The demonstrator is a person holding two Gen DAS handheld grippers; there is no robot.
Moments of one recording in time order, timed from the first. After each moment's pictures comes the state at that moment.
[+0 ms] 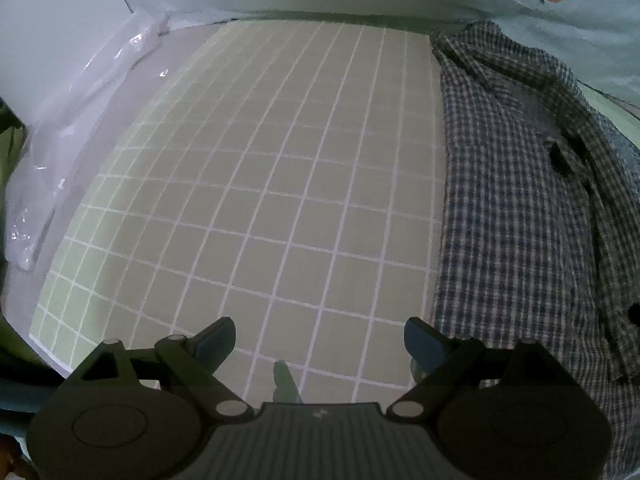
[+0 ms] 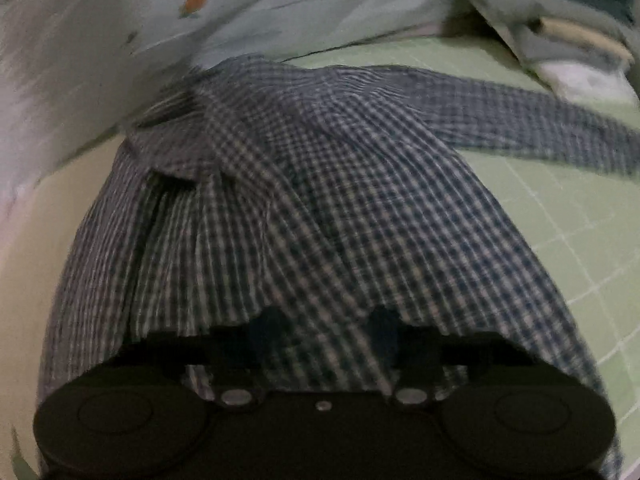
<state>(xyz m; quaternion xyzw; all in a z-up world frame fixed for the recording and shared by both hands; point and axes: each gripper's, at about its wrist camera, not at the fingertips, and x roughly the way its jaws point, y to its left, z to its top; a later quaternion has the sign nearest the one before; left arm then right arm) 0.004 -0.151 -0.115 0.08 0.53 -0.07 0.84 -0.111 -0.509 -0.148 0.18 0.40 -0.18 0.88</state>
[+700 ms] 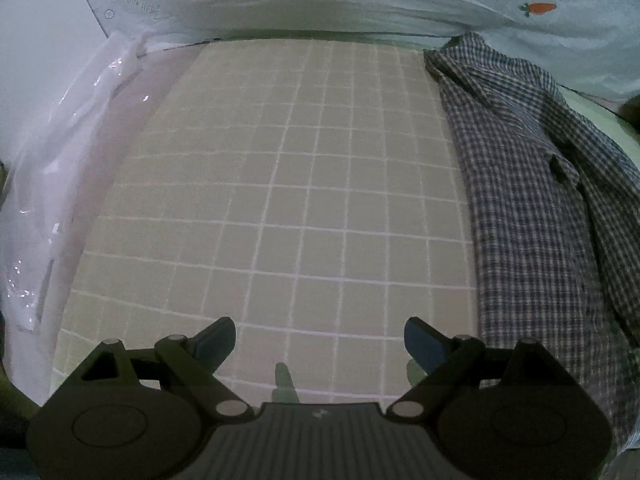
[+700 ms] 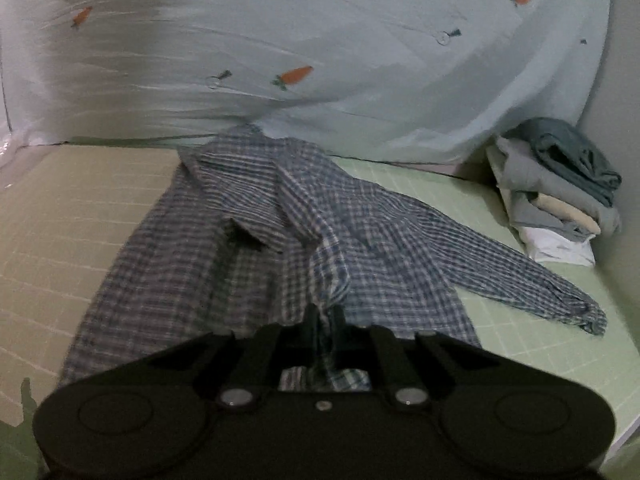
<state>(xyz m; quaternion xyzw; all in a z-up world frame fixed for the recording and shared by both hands) 0.041 -0.083 -0.099 0.09 0.51 -0.14 0.84 -0.115 -0.386 -0.068 -0.01 0.33 -0.22 0.92</state>
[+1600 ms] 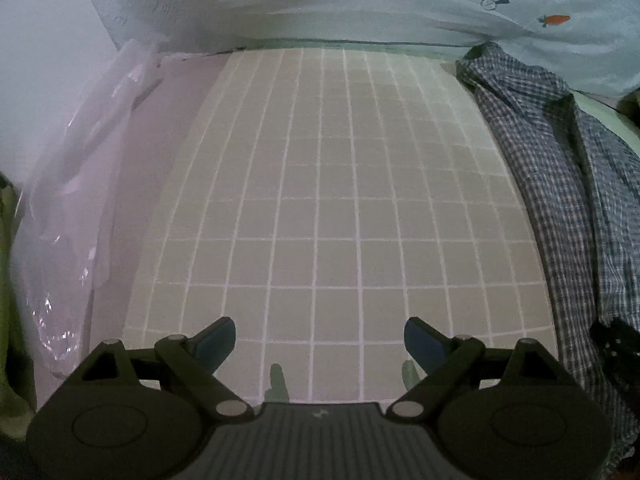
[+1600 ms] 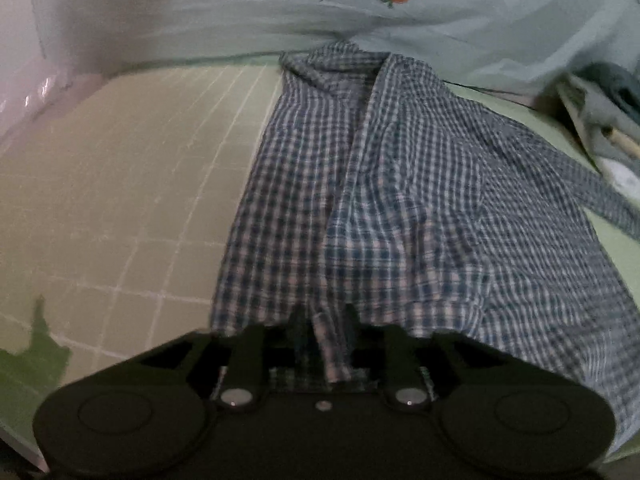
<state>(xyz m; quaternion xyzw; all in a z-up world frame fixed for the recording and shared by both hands) 0.083 -0.007 -0.098 0.12 0.50 -0.17 0.84 -0.087 -0.270 -0.132 0.05 0.41 -0.18 0.89</state>
